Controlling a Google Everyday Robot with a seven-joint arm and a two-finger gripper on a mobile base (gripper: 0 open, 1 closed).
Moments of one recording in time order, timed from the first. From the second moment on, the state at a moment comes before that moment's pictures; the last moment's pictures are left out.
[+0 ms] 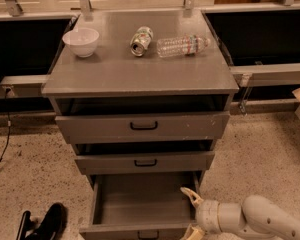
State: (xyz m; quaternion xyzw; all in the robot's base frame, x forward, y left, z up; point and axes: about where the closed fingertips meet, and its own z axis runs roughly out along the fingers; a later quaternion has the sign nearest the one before) arm 0.396 -0.100 0.470 -0.53 0.68 0.30 0.40
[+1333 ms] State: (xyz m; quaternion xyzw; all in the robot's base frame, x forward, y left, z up) arm 0.401 -0.098 0.281 -0.50 0.72 0.33 0.35
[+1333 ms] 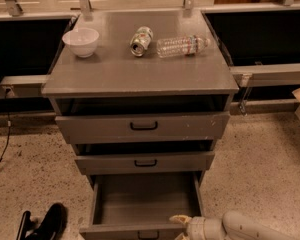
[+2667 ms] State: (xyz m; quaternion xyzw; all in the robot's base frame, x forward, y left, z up) arm 0.385 -0.082 0.158 -0.50 0.72 0.32 0.35
